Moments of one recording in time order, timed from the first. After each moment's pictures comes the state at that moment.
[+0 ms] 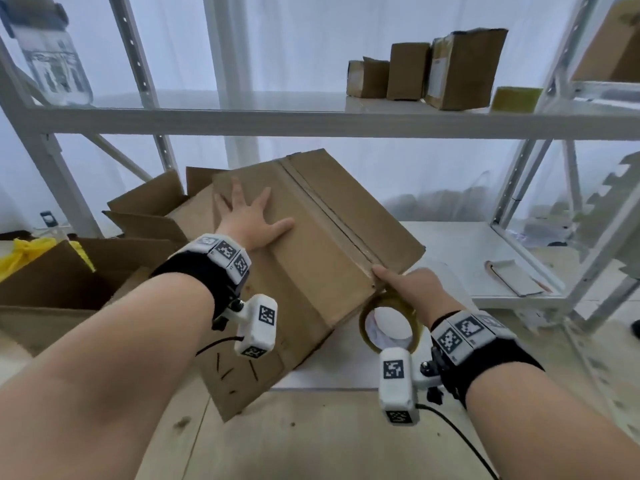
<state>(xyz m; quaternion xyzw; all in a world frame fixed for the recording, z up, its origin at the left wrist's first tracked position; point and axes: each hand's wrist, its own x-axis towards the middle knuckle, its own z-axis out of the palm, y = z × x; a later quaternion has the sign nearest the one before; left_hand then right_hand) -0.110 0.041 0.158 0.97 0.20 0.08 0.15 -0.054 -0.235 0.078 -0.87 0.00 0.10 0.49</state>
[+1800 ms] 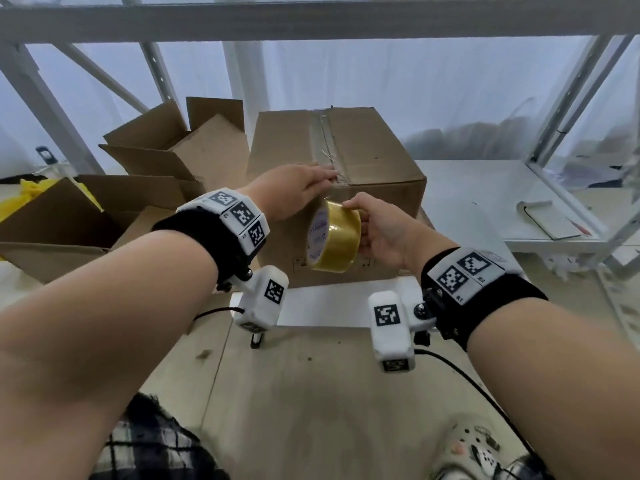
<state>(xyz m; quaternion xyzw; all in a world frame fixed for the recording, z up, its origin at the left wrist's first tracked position) -0.120 0.011 0.117 0.99 -0.05 0.02 0.14 -0.094 -0.164 0.084 -0.69 -0.09 0.34 0.63</state>
